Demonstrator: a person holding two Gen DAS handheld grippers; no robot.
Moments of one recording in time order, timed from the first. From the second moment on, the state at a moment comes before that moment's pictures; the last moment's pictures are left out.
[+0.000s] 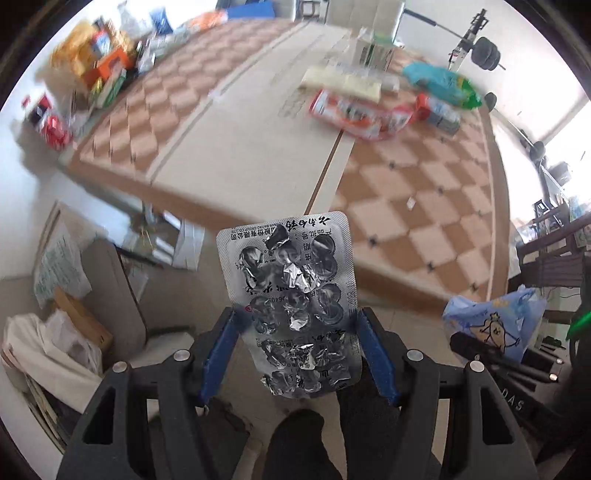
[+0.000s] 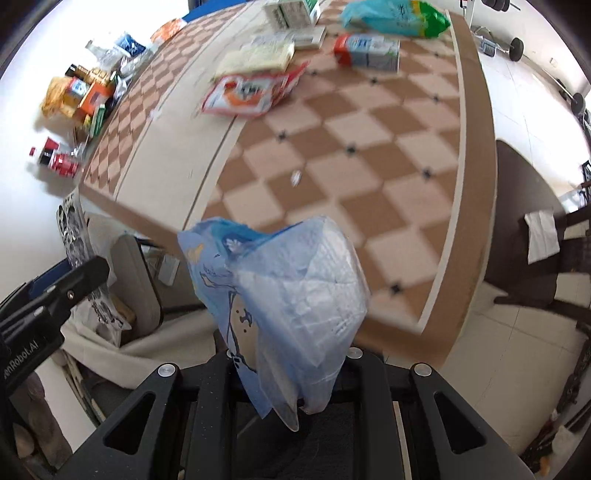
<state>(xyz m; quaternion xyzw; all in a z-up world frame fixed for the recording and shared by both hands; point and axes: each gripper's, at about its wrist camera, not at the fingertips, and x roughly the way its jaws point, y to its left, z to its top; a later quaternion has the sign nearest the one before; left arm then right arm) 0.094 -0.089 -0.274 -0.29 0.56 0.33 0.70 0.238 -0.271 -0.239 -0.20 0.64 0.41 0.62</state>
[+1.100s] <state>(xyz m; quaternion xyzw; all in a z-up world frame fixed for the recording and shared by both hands) 0.029 -0.042 -0.739 -0.45 0.65 0.30 0.53 0.154 -0.239 -0.749 -0.28 0.75 0.35 0.49</state>
